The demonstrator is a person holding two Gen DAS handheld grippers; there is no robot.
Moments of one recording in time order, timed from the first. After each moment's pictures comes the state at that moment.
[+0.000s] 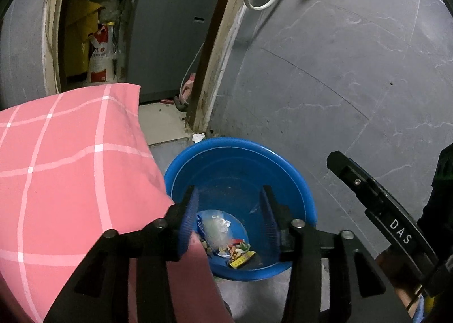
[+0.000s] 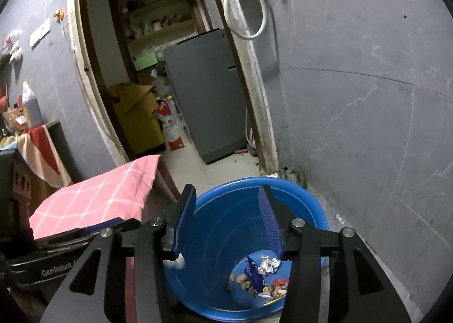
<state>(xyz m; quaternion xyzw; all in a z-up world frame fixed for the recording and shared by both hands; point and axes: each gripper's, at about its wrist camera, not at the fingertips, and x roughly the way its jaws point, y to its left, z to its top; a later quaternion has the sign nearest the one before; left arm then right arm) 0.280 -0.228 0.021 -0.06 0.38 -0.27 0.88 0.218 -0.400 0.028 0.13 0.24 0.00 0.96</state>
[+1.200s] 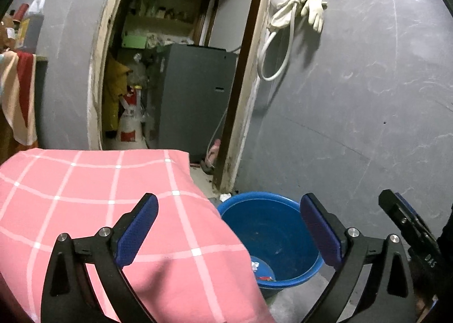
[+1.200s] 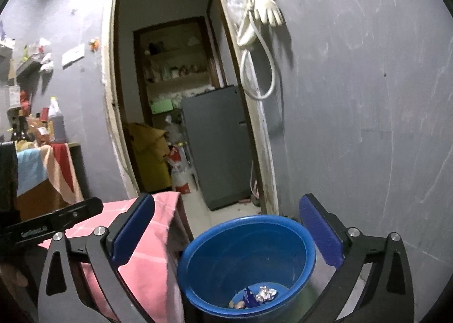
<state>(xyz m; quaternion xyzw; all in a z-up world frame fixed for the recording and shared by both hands) 0.194 -0.159 0.072 -0.06 0.21 -0.20 0.95 0.129 -0.378 0.054 0.09 0.09 0.00 0.99</state>
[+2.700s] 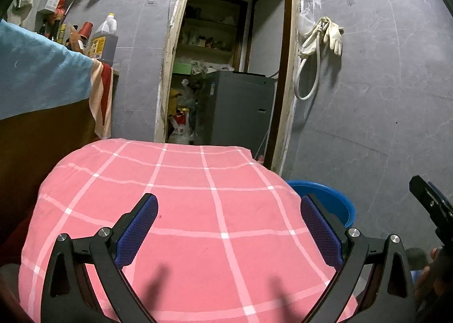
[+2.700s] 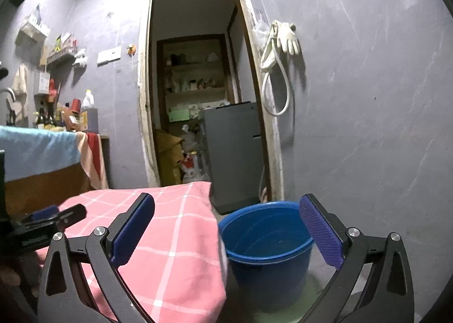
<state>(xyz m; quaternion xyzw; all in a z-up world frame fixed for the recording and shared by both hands) 0.042 -0.071 0.036 -0.05 0.15 -0.10 0.98 0.009 -0.298 0.040 0.05 0.04 0.01 1.00</state>
